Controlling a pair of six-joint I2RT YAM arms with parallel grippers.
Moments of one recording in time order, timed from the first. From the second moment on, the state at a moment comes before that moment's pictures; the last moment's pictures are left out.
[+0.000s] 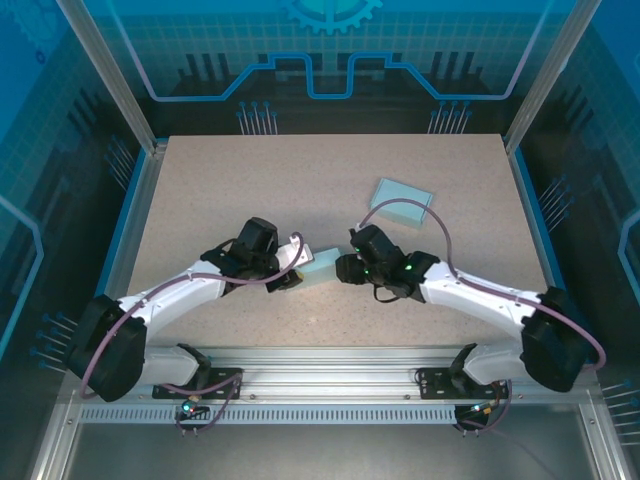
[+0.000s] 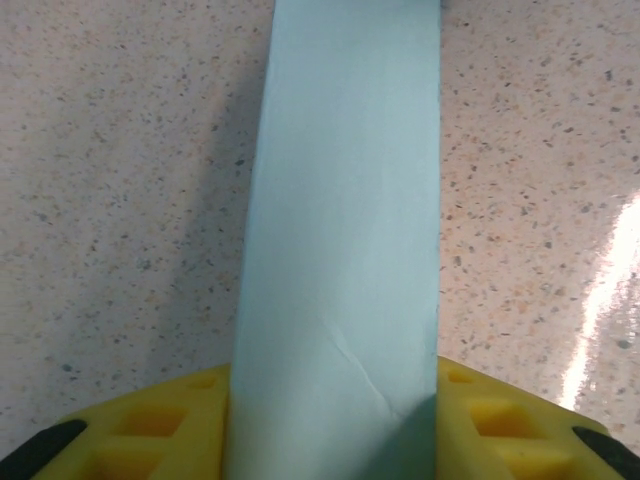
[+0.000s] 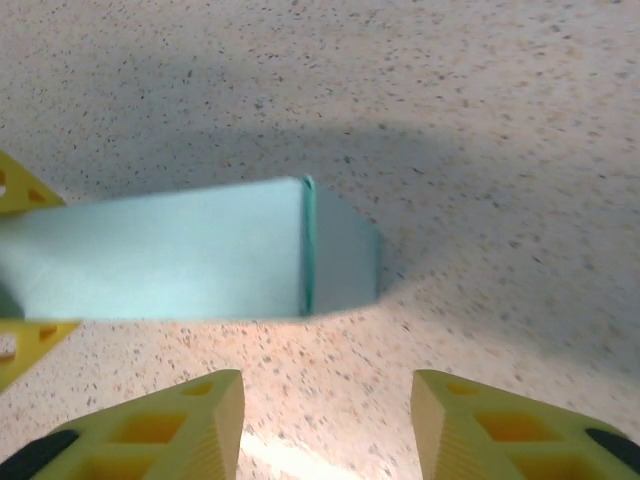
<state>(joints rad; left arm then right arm) -0.52 1.30 0.73 -0.31 0.25 0.57 0.82 1.30 0.84 -0.39 0.12 0.62</state>
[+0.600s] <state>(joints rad) -0.55 1.61 0.81 0.18 -0.02 0.97 0.78 0.66 0.70 -0.68 0.32 0.71</state>
